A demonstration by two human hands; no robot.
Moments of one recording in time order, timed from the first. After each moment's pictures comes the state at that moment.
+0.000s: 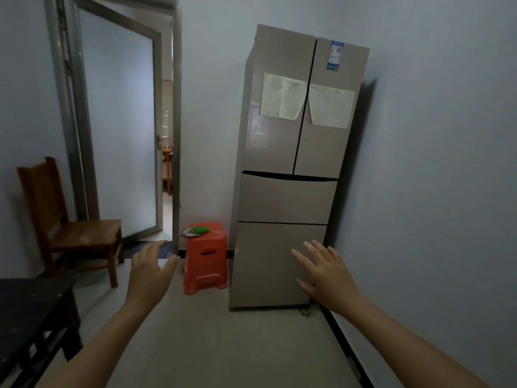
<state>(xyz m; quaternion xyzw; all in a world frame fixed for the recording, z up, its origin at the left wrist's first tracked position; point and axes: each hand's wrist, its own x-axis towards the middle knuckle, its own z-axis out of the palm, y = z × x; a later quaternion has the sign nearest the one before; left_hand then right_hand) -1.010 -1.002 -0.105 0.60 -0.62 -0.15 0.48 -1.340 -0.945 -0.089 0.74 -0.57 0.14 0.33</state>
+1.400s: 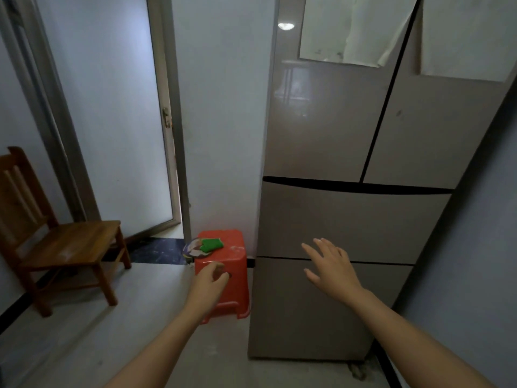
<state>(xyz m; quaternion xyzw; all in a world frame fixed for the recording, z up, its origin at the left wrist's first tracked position) -1.199 -1.539 -0.182 0.61 -0.59 -0.34 0.41 -1.460 -1.533 -0.140 0.76 -0.64 0.08 0.07</state>
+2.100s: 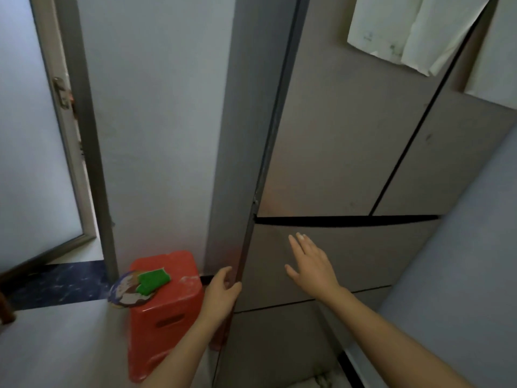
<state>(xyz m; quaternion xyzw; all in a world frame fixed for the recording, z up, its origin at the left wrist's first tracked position) -1.240 -1.810 -0.217 0.50 -0.60 -0.50 0.37 -1.422 -1.758 -0.126 0.66 -0.75 0.03 0.03</state>
